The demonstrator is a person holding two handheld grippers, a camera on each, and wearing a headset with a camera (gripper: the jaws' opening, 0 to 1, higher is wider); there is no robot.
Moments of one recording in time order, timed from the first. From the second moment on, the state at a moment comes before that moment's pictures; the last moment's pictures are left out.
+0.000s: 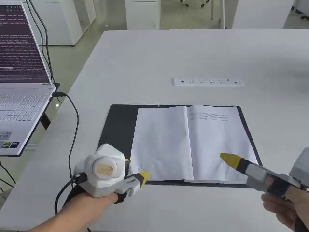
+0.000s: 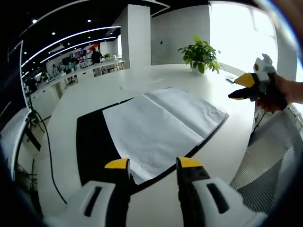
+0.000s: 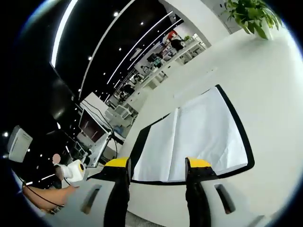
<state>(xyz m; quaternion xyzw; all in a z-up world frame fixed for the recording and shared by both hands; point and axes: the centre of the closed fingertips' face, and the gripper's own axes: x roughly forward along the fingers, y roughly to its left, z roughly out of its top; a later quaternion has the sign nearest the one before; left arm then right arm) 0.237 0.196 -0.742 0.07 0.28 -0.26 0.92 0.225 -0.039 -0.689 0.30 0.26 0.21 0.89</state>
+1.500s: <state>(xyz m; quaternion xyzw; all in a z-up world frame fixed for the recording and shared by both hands) 0.191 0.232 -0.662 0.02 0.26 -0.21 0.94 0.175 -0.115 -0.653 0.14 0.20 0.12 0.96</state>
